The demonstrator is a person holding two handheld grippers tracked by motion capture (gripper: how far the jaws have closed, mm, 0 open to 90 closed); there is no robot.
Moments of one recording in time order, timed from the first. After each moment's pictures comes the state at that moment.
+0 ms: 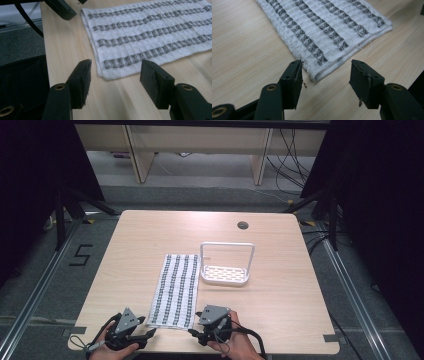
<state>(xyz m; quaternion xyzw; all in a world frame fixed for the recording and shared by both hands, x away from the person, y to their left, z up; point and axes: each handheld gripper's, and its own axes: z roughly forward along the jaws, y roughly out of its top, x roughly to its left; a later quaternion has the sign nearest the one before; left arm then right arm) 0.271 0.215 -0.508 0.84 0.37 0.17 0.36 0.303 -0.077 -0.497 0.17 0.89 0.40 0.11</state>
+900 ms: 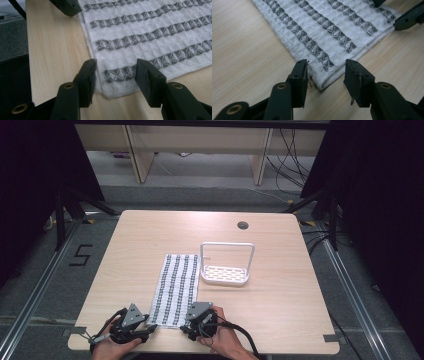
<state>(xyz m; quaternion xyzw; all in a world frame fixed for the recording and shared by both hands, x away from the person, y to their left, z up) 0.288 0.210 -0.511 0.86 0.35 0.16 0.32 0.320 -0.046 -0.513 0.17 0.91 0.36 0.09</state>
